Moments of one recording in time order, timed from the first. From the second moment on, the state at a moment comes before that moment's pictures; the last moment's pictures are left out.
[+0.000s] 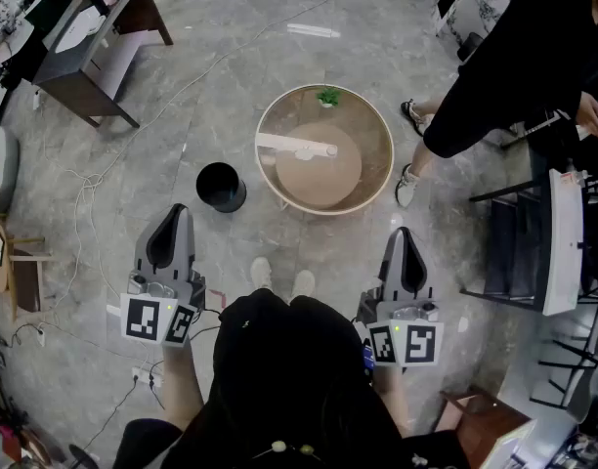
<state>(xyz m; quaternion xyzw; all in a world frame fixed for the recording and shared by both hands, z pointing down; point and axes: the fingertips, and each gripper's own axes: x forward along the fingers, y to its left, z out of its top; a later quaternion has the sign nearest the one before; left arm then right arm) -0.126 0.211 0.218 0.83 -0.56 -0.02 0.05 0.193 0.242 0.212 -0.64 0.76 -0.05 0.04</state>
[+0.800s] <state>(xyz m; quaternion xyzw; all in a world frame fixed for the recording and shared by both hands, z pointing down) -0.140 0.205 0.228 0.82 -0.56 -0.02 0.06 0.171 0.230 0.232 -0.61 0.79 -0.08 0.03</state>
